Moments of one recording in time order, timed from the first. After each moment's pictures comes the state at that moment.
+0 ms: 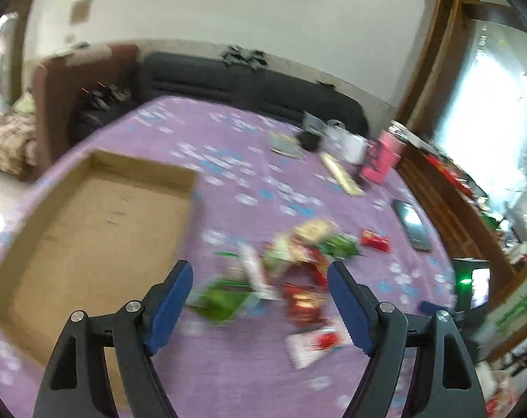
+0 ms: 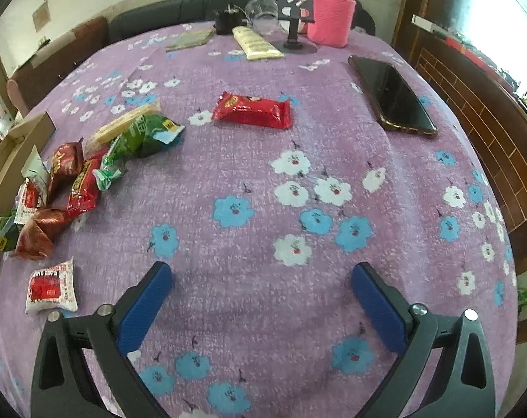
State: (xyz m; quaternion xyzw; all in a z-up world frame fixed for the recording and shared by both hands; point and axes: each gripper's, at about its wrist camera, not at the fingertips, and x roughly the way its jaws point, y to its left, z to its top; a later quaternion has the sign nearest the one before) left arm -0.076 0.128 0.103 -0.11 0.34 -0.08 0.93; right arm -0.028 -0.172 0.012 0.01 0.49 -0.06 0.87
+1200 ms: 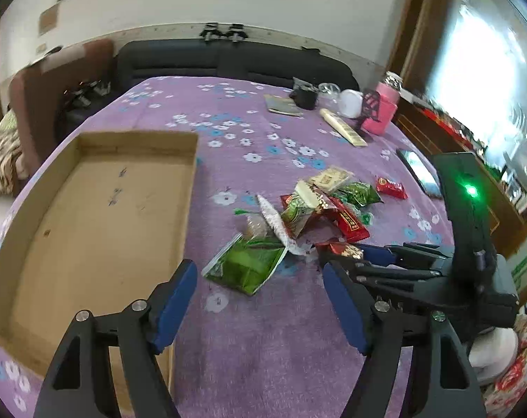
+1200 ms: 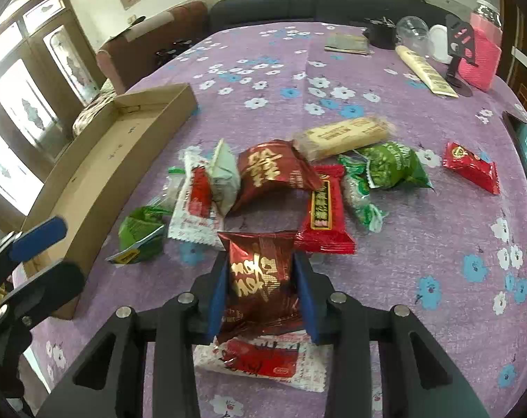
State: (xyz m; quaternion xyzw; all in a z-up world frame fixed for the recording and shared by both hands) left arm -0.066 0.122 0.062 -0.04 0.39 -0.14 0.91; right arm -0.009 -0.038 0.017 0.02 0.48 0.15 0.86
